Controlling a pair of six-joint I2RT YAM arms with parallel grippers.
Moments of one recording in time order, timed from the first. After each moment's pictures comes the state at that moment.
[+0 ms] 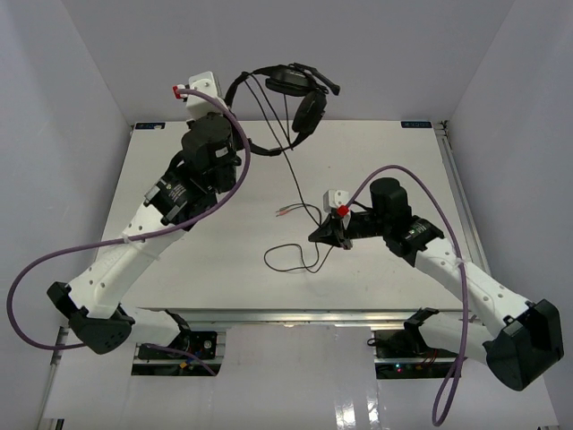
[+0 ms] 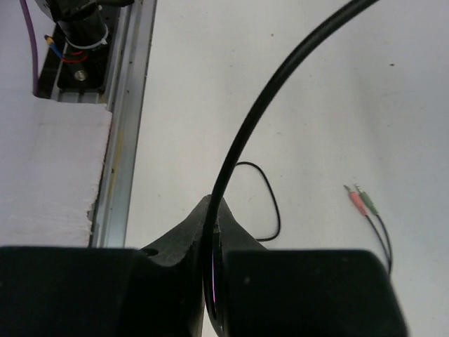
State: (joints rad) left arm -0.78 1.32 1.65 -0.35 -0.86 -0.31; right arm 0.59 1.09 0.82 -0.17 -0.94 -0.46
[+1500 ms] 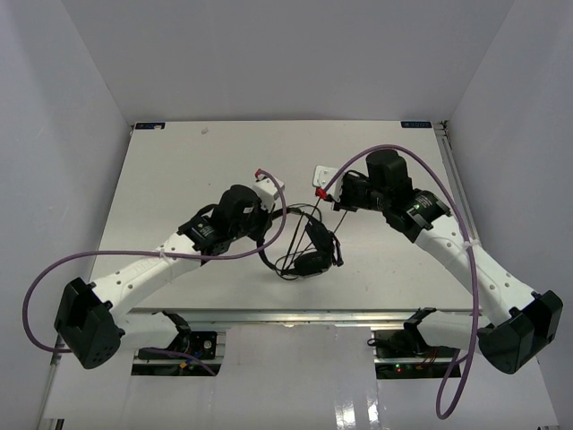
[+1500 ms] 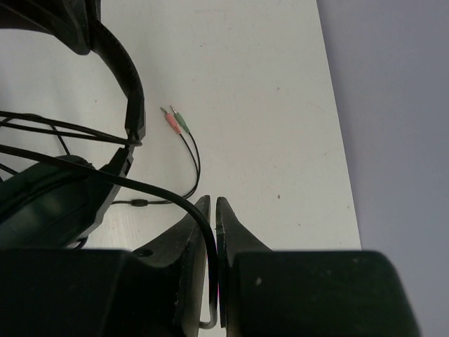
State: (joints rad) left arm -0.75 1.22 0.93 -0.31 -0.06 -0.06; right arm 0.61 1.19 1.17 -0.46 -0.39 -0.84
